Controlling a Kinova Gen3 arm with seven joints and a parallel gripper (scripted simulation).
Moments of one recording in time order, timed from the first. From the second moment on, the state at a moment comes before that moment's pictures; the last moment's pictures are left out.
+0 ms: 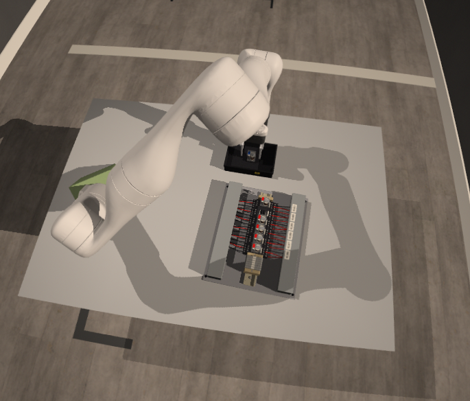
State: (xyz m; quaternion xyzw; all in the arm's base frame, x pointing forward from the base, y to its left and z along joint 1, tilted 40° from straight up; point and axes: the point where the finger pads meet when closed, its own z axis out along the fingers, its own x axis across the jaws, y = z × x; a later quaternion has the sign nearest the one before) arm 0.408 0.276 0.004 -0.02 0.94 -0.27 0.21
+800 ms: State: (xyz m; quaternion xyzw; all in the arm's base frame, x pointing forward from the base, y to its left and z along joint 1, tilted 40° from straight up) arm 0.404 0.281 0.012 -0.02 0.94 -0.27 0.21
